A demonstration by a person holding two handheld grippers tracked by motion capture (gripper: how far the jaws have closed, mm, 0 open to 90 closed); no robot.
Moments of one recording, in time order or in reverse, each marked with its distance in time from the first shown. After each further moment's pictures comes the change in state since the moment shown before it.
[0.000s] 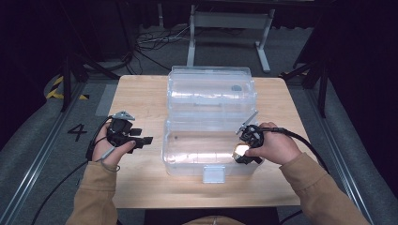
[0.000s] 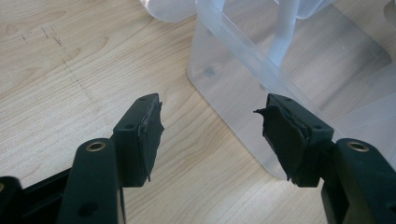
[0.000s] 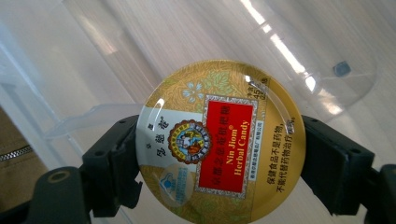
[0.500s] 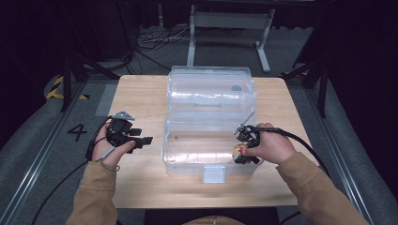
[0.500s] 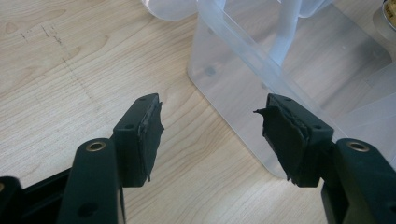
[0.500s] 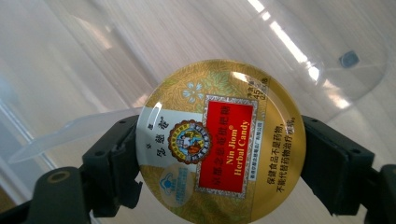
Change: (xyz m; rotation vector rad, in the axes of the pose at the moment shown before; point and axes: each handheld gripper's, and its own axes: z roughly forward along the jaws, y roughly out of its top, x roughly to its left) left arm 0.001 -0.001 0.000 0.002 -0.003 -0.005; right arm -0.002 0.004 0.010 0.050 -0.008 0.051
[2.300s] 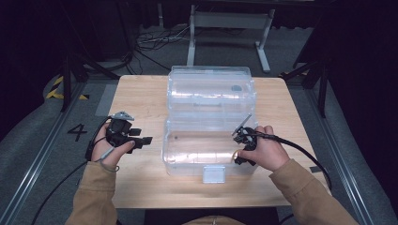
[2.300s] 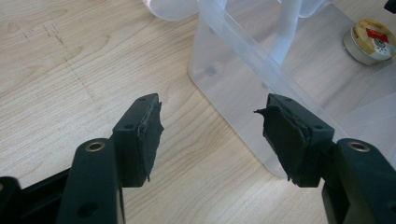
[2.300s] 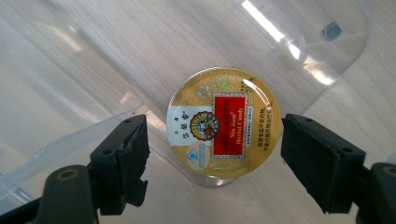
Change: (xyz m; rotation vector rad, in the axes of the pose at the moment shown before) left arm 0.000 -0.001 -0.001 -0.005 0.005 0.002; right arm 0.010 0.003 0.006 0.042 -0.110 0.108
